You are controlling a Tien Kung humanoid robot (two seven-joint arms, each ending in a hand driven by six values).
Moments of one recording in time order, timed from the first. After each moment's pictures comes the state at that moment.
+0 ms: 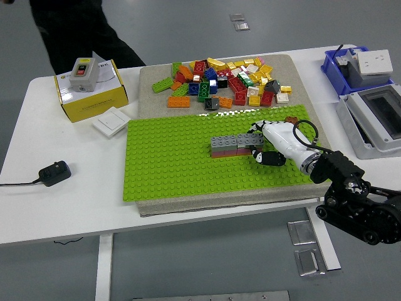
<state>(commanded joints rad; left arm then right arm) -0.07 0.04 -1.22 -0.18 1.05 0.09 0.05 0.67 -0.34 0.38 1.08 -1.75 -0.36 -0.08</state>
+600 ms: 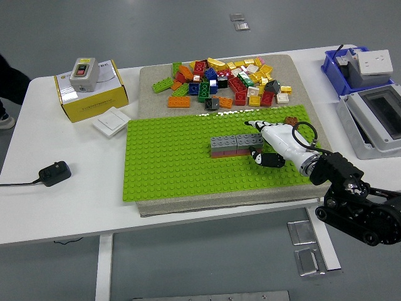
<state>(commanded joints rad) -0.07 0.04 -1.22 -0.18 1.05 0.09 0.05 0.67 -0.34 0.37 1.08 -1.74 -0.36 -0.08</state>
